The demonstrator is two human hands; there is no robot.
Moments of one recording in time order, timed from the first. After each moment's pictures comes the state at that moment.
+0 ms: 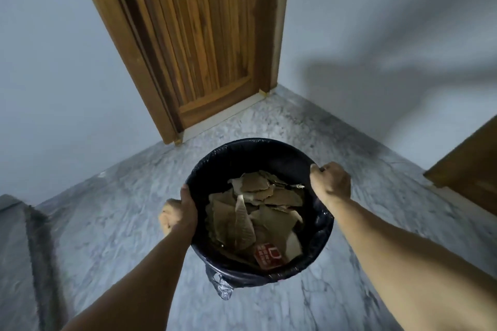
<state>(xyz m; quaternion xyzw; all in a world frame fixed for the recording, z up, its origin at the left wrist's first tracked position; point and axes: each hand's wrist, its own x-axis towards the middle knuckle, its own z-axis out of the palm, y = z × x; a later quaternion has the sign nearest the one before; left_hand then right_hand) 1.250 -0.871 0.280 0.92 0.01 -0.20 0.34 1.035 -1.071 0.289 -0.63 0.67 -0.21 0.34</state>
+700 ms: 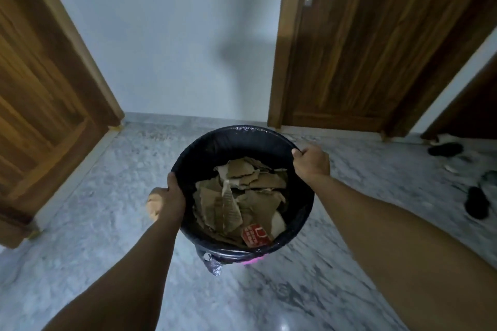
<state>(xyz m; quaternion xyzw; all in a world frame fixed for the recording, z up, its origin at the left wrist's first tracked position) 1.044 -0.932 0.371 0.85 -0.31 -0.31 0.30 0.753 -0.967 0.363 -0.41 0.84 -0.29 0.23</state>
